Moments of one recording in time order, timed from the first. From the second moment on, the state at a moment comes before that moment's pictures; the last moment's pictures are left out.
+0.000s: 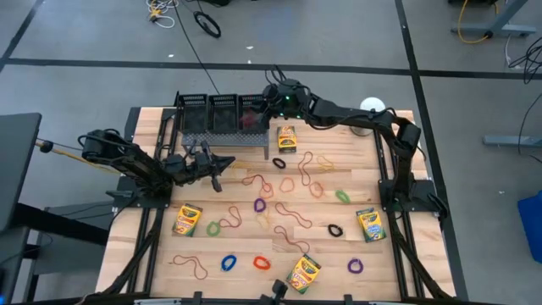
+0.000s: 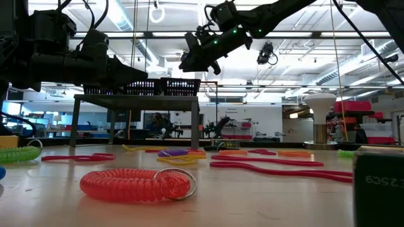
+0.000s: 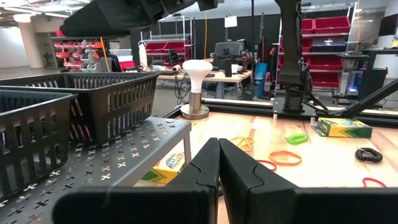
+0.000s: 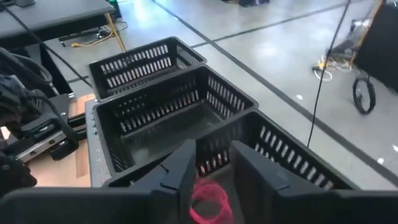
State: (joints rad) left arm 0.08 1.41 0.01 1.52 -0.31 0.07; right arm -0.43 1.93 1.58 -0.01 -0.04 0.10
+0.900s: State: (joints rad) left arm 0.08 1.41 0.01 1.52 -0.31 0.07; right arm -0.12 1.36 0.65 0.43 0.03 0.01
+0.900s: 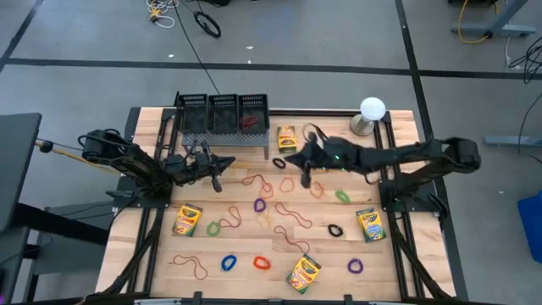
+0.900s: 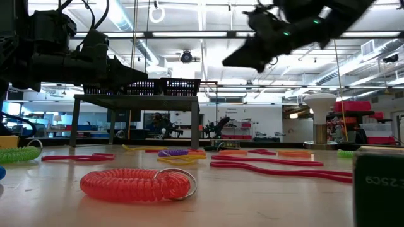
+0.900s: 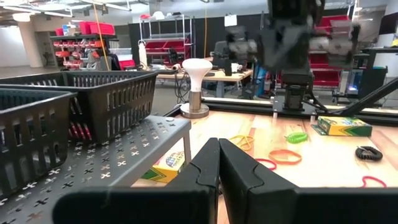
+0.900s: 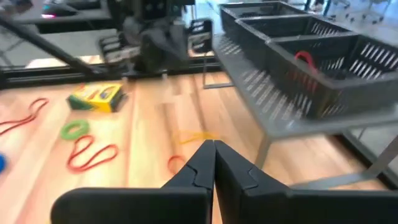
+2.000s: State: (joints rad) left arm -0.29 1.28 0.87 -0.48 -0.23 -0.54; right arm -0.05 1.32 0.25 0.88 0.02 -0.04
